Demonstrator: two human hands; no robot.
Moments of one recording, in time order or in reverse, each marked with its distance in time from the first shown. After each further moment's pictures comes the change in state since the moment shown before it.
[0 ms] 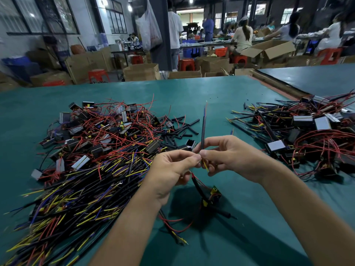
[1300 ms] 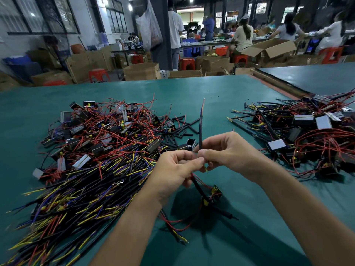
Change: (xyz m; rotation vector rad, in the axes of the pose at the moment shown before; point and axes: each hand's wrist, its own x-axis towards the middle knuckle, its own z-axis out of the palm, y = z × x) left_hand -0.001 0.000 0.003 0.156 -0.072 0.060; right_hand 0.003 0.003 0.005 -0.106 0.130 -0.103
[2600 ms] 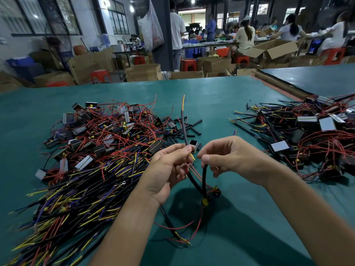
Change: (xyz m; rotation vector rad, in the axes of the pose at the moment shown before) left_hand 0.004 0.006 -0.014 -0.337 0.005 -0.077; right_hand -0.008 -0.008 -0.002 0.115 -0.136 0.032
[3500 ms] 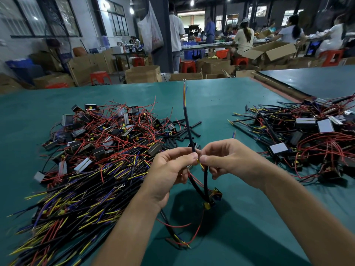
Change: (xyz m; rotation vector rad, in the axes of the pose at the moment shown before) left_hand -0.001 -0.006 0.001 0.142 0.029 0.091; right_hand 0.003 0.003 0.002 -0.036 0.055 0.021
